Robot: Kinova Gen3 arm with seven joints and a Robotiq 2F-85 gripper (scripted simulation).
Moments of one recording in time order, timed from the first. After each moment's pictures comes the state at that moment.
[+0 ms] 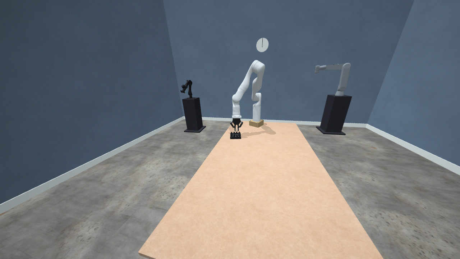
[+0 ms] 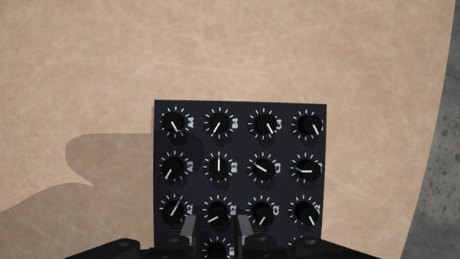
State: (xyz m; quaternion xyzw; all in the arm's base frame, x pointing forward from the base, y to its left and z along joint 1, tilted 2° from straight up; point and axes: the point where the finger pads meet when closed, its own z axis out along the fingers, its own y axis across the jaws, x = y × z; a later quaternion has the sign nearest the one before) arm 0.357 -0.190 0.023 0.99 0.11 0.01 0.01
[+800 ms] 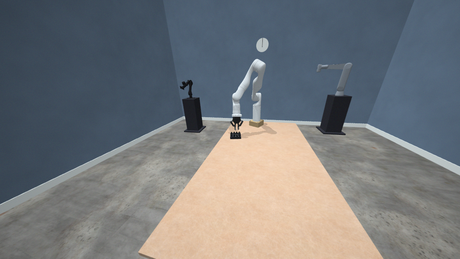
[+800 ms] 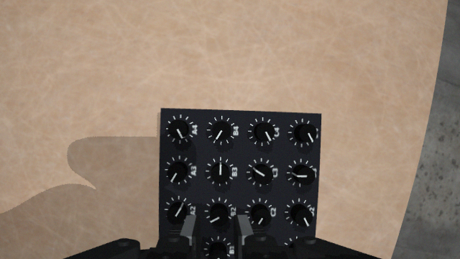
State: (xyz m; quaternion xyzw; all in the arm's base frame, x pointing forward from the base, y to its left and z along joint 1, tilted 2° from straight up) arm 0.360 -0.188 0.038 0.99 0.11 0.01 0.01
